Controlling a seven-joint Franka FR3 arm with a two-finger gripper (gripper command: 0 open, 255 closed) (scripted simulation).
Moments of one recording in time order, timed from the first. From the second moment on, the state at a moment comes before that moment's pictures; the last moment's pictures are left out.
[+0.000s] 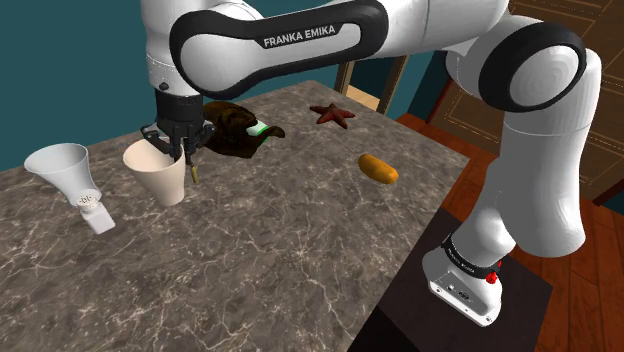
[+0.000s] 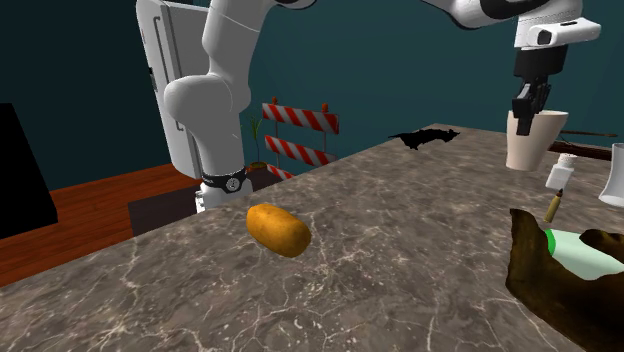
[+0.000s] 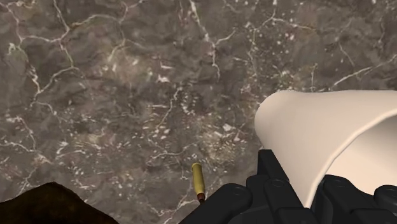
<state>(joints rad) 0.60 0.50 0.19 -1.40 -0.06 2.04 0.83</state>
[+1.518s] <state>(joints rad) 0.60 0.54 0.19 -1.50 -0.07 2.18 0.83</state>
